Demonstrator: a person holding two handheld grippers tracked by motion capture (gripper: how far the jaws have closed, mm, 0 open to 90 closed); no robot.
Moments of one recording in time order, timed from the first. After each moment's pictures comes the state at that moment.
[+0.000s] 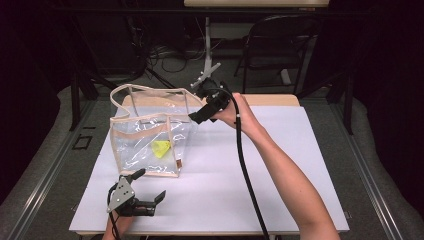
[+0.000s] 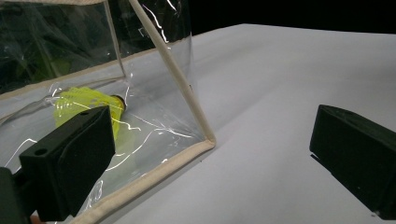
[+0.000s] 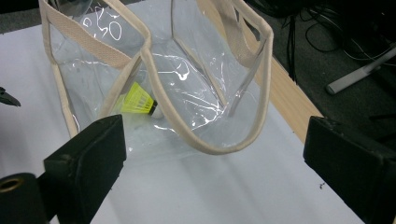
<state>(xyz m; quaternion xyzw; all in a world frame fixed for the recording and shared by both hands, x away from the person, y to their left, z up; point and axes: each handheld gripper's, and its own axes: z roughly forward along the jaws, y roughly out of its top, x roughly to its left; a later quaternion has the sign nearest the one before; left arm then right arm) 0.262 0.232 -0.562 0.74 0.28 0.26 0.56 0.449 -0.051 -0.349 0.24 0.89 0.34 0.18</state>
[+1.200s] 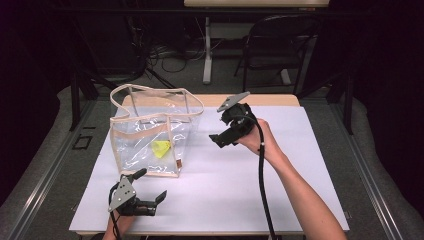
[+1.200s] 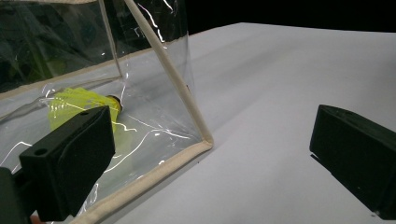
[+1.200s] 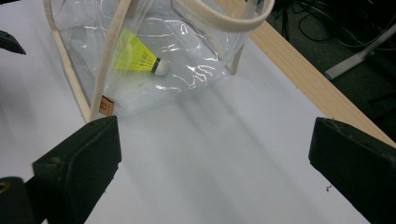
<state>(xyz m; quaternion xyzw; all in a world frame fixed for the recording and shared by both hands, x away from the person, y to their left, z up) 0.264 0.230 -0.562 0.74 0.28 0.26 0.56 0.402 -0.110 -0.392 0.26 0.88 0.36 0.18</state>
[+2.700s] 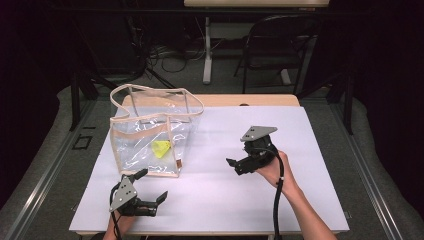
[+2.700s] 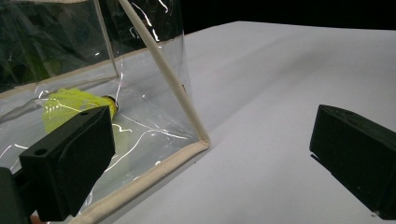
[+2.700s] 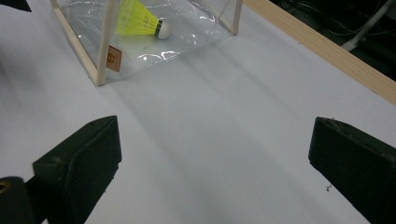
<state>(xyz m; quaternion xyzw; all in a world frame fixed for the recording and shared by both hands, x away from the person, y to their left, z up) 0.264 0.228 -0.563 0.74 0.28 0.25 0.55 0.346 -0.160 -0.445 0.30 0.85 0.39 0.19</state>
